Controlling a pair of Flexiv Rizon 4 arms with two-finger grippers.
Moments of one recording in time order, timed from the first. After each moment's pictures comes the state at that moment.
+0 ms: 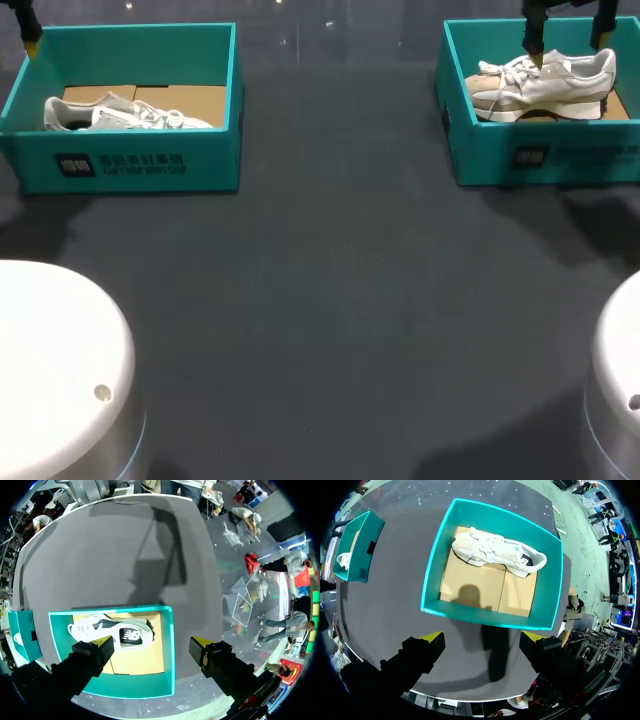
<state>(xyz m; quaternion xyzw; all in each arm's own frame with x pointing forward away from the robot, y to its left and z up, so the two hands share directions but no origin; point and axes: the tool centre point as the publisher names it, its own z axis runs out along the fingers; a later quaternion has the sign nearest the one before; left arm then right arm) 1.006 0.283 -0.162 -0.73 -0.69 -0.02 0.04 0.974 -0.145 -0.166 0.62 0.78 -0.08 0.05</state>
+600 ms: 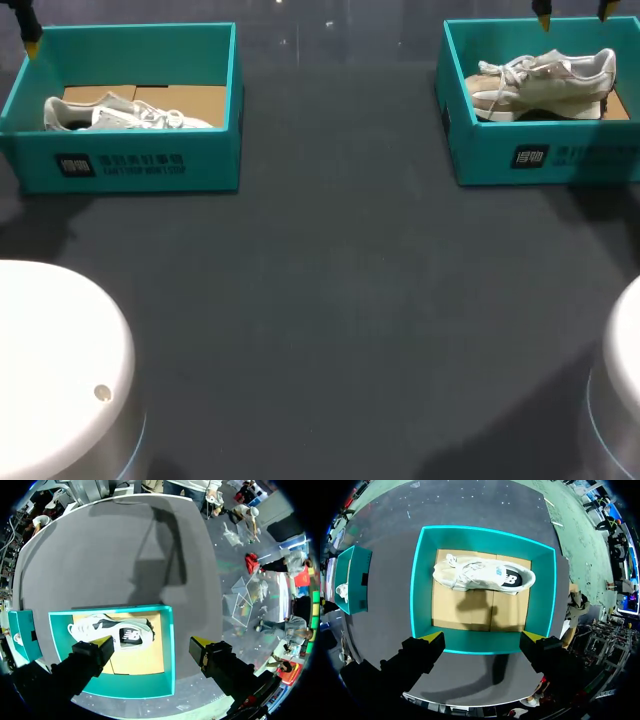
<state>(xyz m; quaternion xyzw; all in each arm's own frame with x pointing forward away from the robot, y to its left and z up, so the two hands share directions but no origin) 1.006 0.283 -0.162 -0.73 -0.69 -0.02 0.04 1.052 -0.176 -0.168 0.67 0.74 -0.06 0.03</state>
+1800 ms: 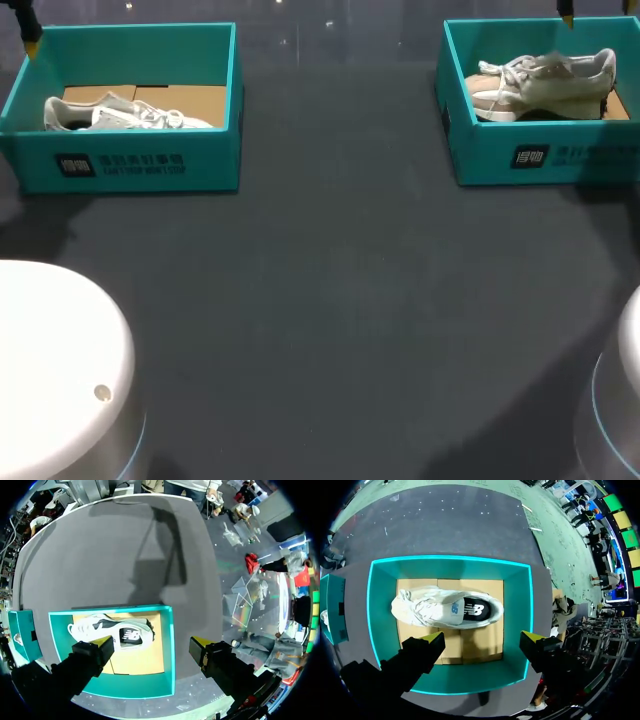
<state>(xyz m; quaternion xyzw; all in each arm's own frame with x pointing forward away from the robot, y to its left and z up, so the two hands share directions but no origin) 1.006 0.283 -0.162 -0.73 -0.69 -0.02 0.04 1.126 -0.254 -0.210 0.70 0.70 -0.07 0.13</state>
